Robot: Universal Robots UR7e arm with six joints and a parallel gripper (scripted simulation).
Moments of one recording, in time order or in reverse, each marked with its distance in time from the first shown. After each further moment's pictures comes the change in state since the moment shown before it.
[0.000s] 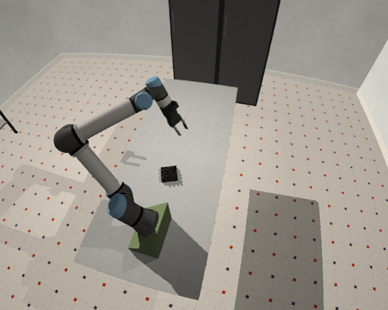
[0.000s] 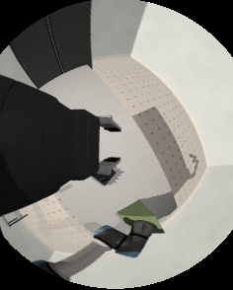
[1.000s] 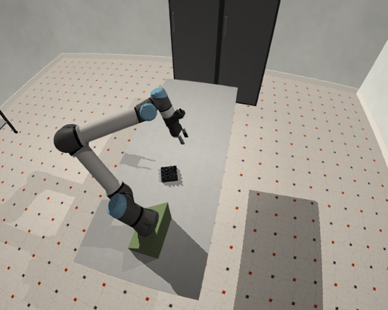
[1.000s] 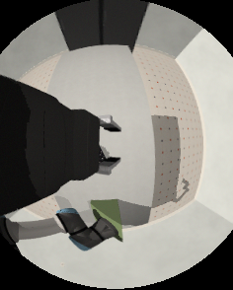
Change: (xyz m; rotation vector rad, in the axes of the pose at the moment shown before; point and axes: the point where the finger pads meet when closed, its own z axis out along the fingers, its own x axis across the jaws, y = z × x) arm 0.015 0.005 0.056 -0.073 0.028 -0.465
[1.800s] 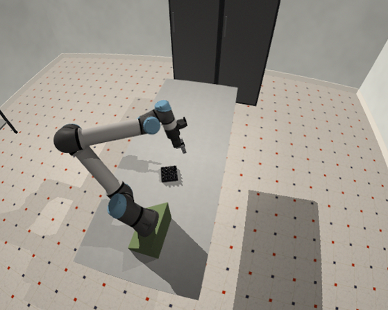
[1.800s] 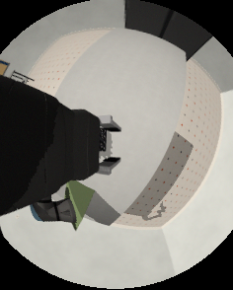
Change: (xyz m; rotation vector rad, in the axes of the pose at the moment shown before) arm 0.017 0.020 0.061 -0.089 -0.019 -0.531
